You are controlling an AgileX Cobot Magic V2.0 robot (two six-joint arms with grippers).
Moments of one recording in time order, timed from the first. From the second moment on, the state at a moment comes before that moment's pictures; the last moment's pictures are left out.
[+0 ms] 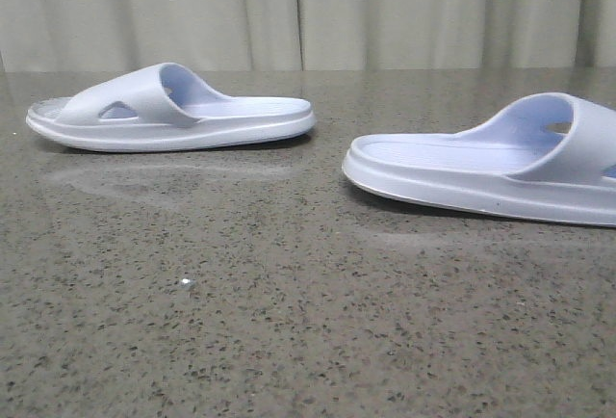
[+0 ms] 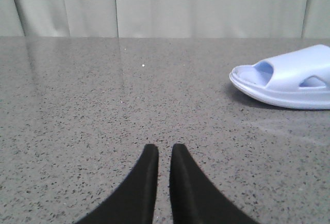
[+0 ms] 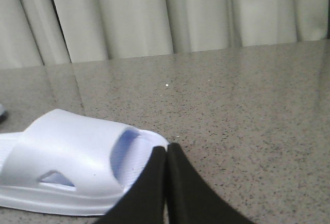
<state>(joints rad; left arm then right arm) 0.00 0.00 0.00 -0.09 0.16 0.08 0.01 -0.01 0.01 0.14 0.08 -0.05</state>
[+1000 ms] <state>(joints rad) 0.00 0.44 -0.42 -0.31 0.35 0.08 0.01 0.51 -0.40 0.34 0.43 -0.05</state>
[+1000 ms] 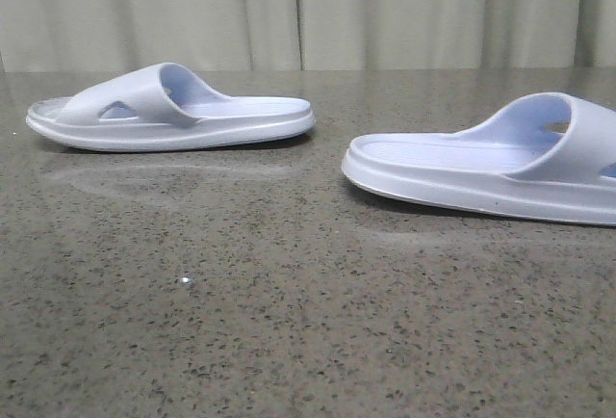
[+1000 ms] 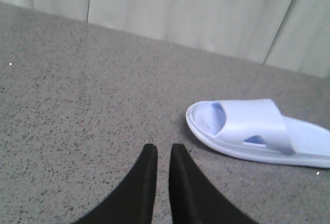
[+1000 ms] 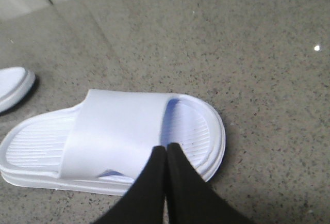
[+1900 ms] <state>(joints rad) 0.00 0.76 -0.48 -0.32 0.40 0.11 -0.07 0.84 -0.61 0.20 0.62 -0.07</state>
